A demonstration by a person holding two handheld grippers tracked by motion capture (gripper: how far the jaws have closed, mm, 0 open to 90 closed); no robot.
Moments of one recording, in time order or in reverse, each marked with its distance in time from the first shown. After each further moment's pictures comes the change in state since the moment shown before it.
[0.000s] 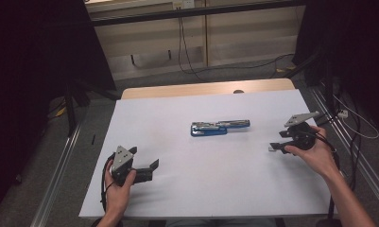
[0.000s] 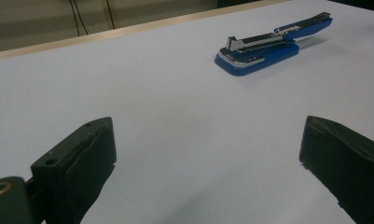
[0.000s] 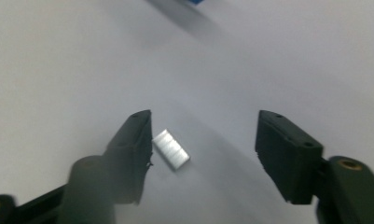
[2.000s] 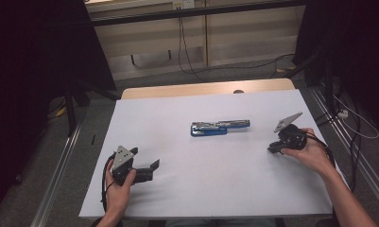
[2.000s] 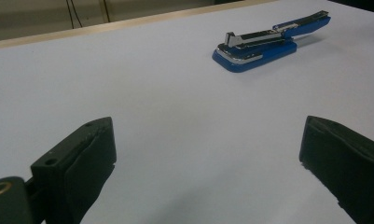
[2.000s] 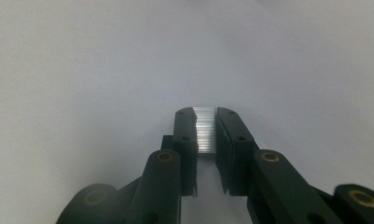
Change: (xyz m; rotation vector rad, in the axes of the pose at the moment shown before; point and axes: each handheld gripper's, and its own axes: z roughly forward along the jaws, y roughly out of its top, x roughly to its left) left arm 0.002 -0.002 0.003 0.008 -0.014 -0.034; right arm 0.007 0.008 0.020 0.151 0.124 -0.091
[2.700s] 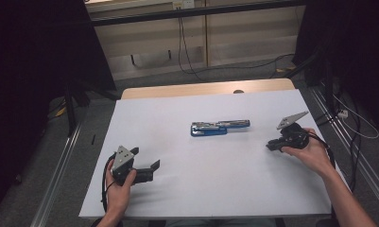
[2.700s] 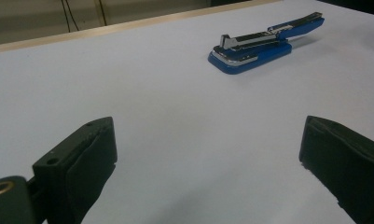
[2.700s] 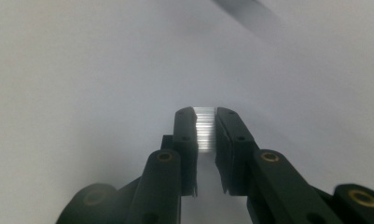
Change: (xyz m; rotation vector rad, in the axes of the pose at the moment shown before) left arm -0.001 0.001 0.000 -0.004 -0.013 0.020; right arm -0.001 -0.001 -0.005 -0.109 0.022 0.054
